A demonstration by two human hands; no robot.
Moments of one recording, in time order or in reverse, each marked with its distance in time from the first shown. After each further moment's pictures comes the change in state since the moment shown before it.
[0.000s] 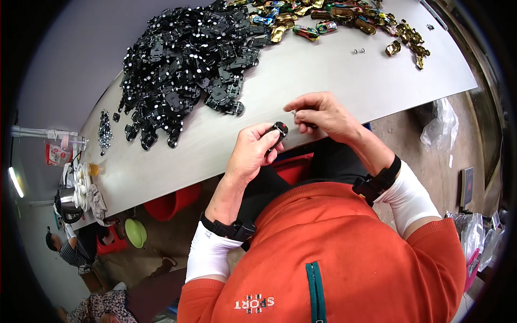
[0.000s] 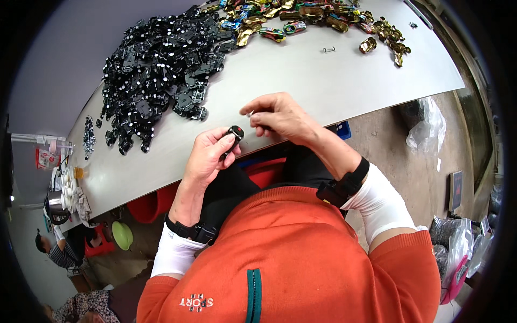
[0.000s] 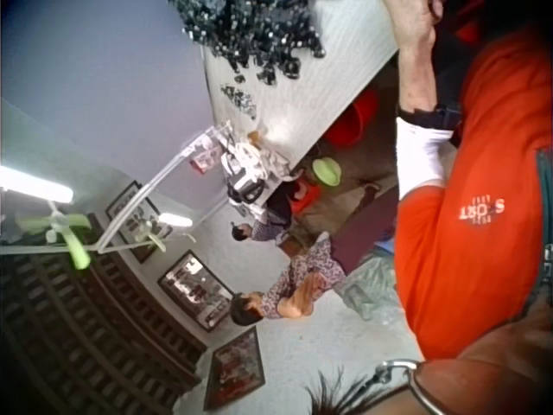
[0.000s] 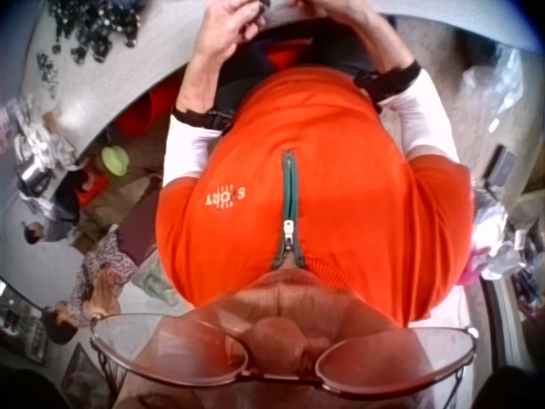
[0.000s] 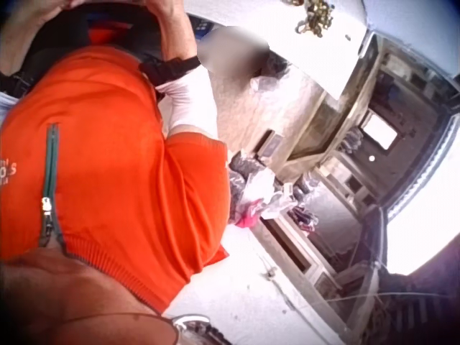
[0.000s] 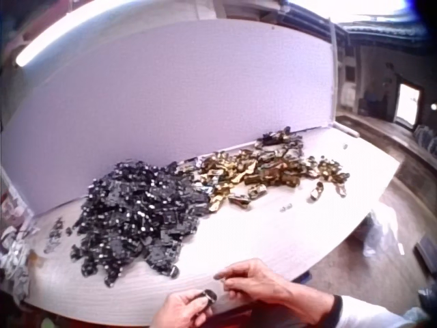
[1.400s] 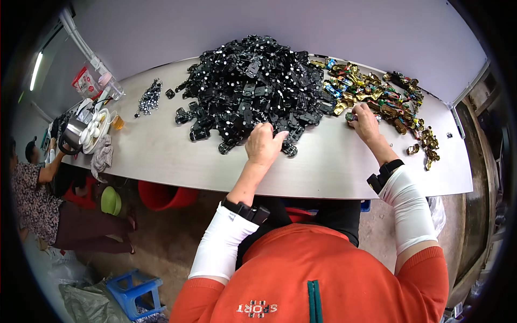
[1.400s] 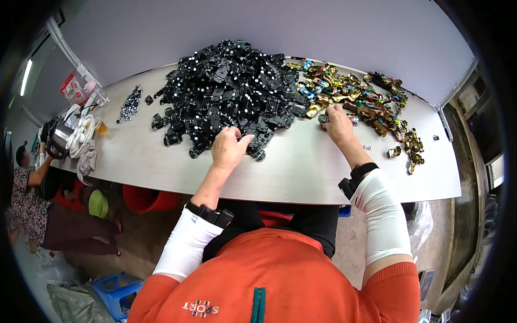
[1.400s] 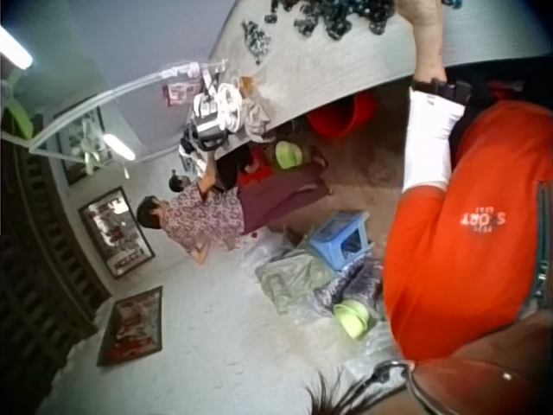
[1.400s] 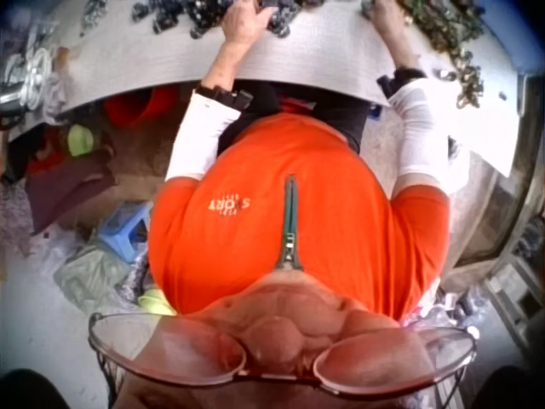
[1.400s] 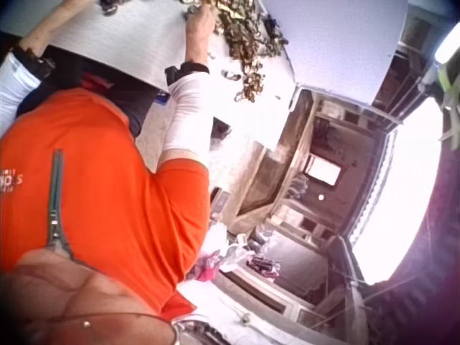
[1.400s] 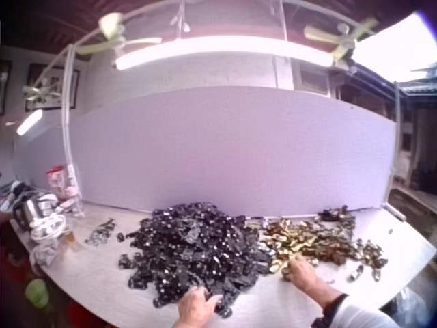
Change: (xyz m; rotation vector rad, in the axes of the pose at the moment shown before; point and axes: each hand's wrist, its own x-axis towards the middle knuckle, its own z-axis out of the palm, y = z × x) left_hand 0.028 0.053 -0.077 1.077 0.975 0.426; right_hand 0.142 -0.058 -0.082 -1.484 0.430 -0.420
